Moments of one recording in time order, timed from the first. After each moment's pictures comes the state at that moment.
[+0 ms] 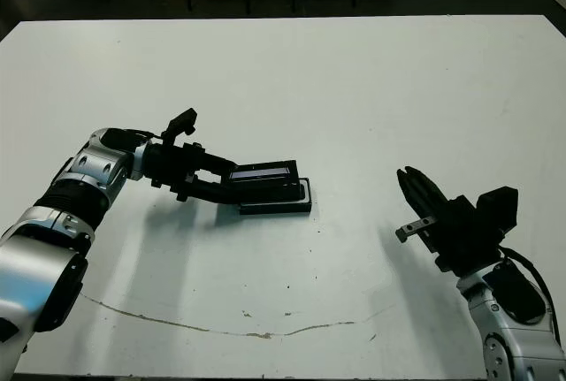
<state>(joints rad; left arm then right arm) -0.85 0.36 -0.24 0.96 -0.10 0.09 -1.52 0.18 -0.43 -0.19 -0.31 0.42 0.15 0.46</state>
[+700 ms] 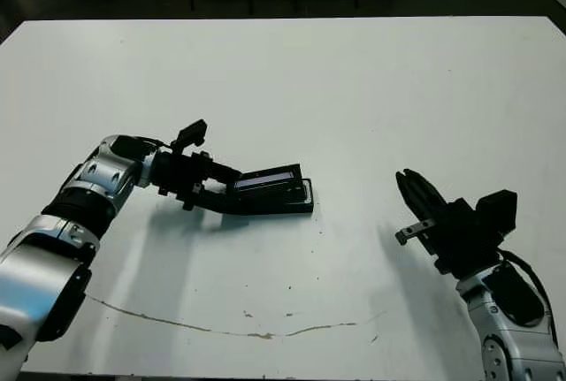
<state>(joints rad) -0.81 0.33 -0.28 0.90 -0.07 0.08 -1.48 0.21 -0.43 -0.19 -0.33 0.42 0.15 0.45</state>
